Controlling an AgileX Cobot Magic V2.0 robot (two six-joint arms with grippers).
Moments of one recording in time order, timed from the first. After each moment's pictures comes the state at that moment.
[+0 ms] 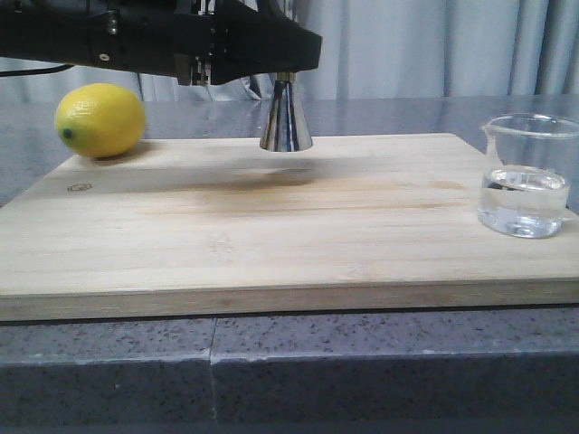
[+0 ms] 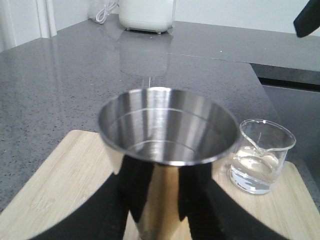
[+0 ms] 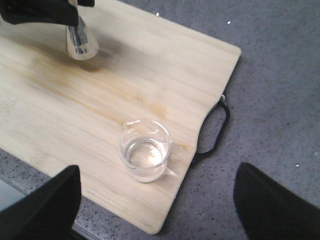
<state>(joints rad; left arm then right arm) -0.36 1.83 -1.13 -1.77 1.15 2.16 0.37 0.81 -0.87 0.07 0.84 -0.22</state>
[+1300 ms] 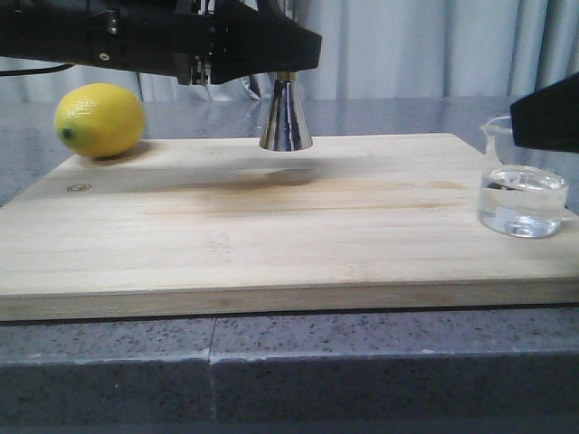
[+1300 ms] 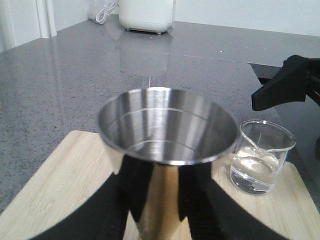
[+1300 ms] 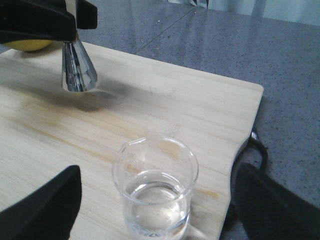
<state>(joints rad) -0.36 1.83 -1.13 -1.77 1.15 2.16 0.46 0.78 -0.25 0.14 -0.16 -0.22</state>
